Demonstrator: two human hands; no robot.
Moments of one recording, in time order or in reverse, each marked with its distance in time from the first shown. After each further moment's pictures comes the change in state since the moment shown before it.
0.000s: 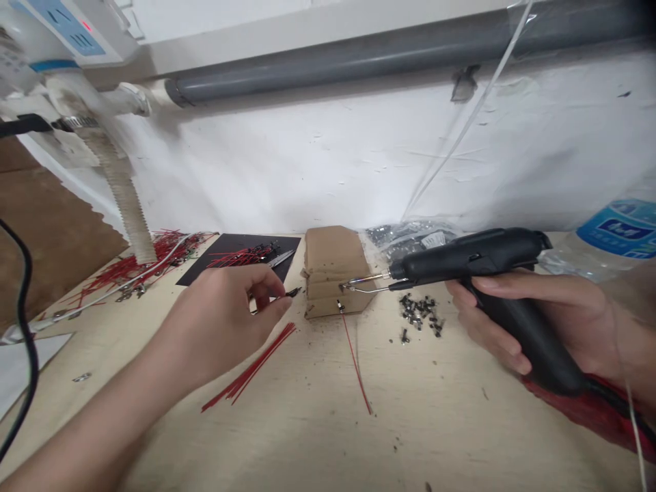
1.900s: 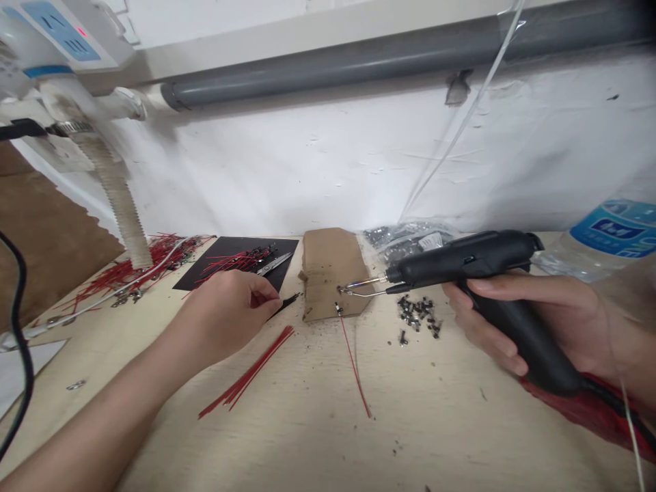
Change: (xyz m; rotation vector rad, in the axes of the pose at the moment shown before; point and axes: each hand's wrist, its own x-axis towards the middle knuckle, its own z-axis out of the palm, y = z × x) left_hand 0.018 -0.015 0.010 0.021 -0.171 -0.083; right_hand -0.001 0.003 -0.002 0.003 -0.010 -0.002
